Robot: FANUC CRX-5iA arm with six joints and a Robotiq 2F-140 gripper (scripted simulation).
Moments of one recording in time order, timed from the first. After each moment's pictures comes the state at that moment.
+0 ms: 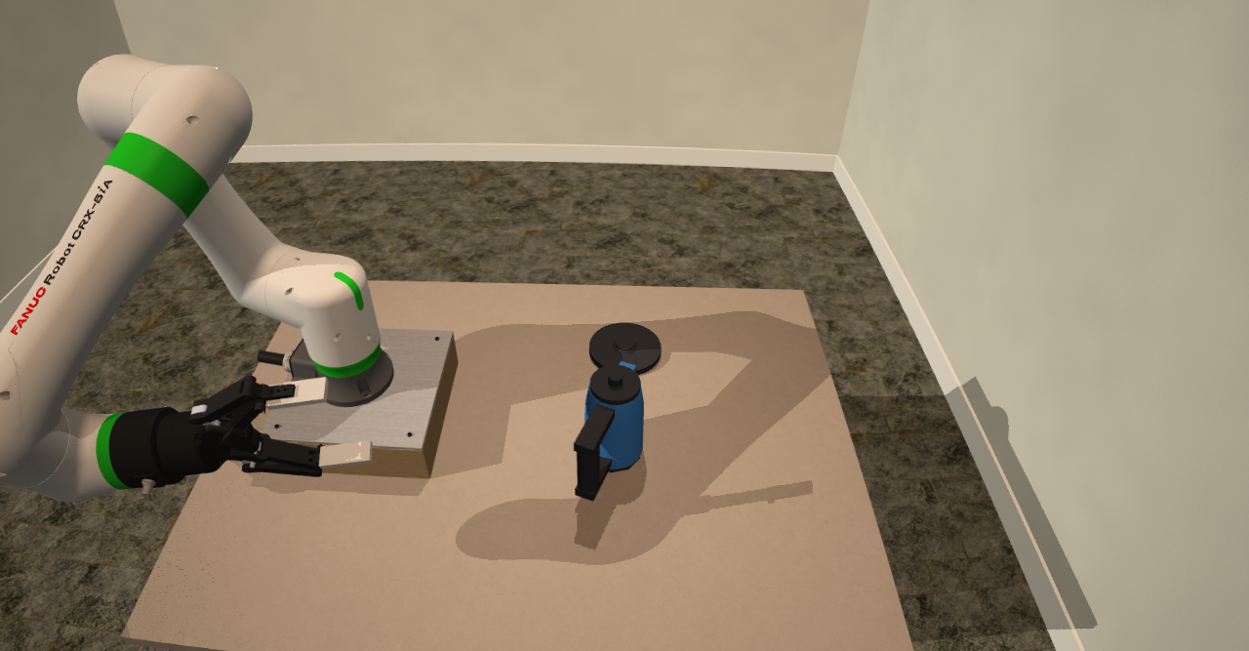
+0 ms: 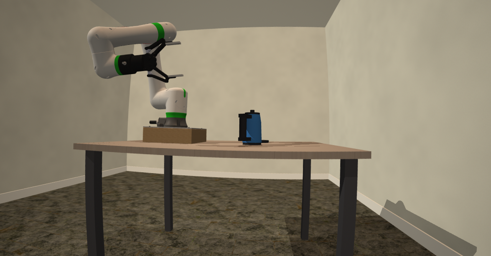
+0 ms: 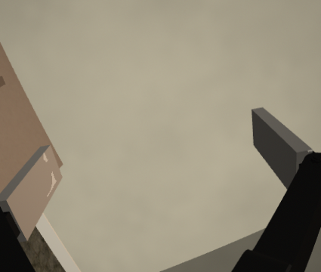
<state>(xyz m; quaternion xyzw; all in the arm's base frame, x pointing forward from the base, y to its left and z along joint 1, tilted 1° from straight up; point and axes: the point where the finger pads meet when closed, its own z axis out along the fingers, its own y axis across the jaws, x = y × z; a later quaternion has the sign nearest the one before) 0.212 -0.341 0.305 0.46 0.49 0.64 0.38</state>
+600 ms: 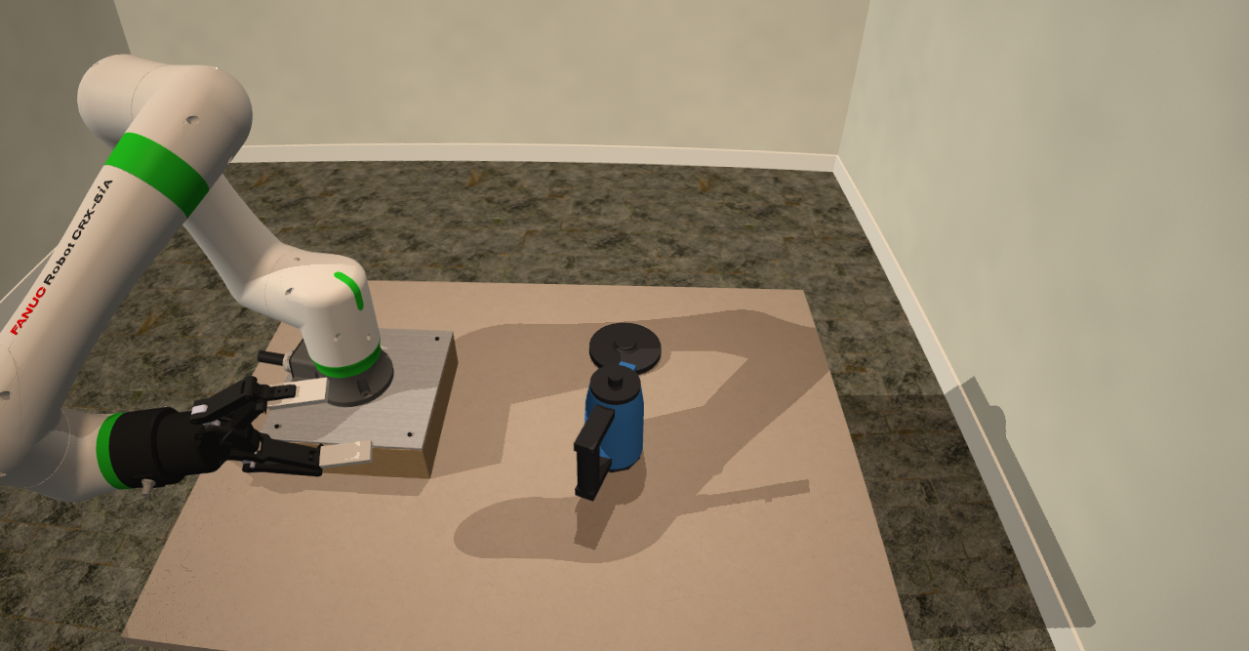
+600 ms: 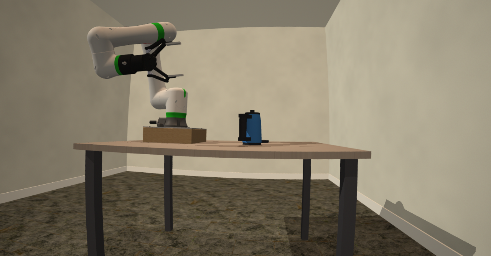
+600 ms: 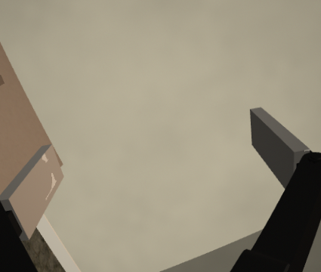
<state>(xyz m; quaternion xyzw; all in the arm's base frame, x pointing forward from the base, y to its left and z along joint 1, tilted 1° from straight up) 0.212 -0.341 0.305 0.46 0.49 0.64 0.38</state>
